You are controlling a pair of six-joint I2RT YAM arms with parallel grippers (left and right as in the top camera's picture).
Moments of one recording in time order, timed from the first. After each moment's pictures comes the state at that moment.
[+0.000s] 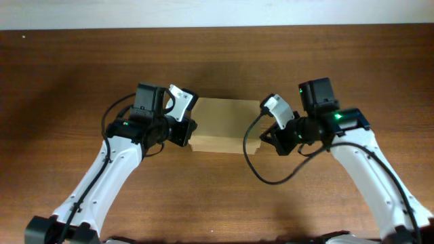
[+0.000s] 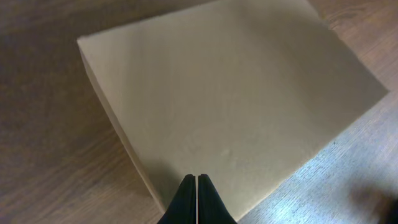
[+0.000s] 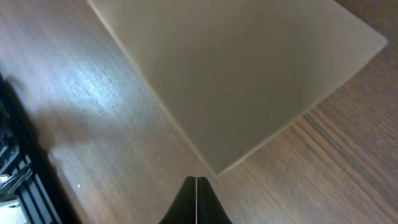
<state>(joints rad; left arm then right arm) -0.26 1.47 1.00 -0.54 0.46 0.09 0.20 1.45 1.11 -0.88 -0.57 -0.42</state>
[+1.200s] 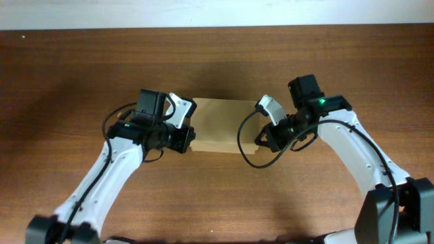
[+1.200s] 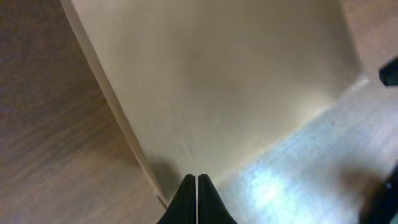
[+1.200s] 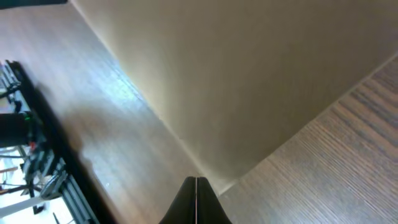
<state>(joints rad) -0.26 1.44 0.98 -0.62 0.46 0.06 0.20 1.62 1.19 -0.97 -0.63 -0.34</state>
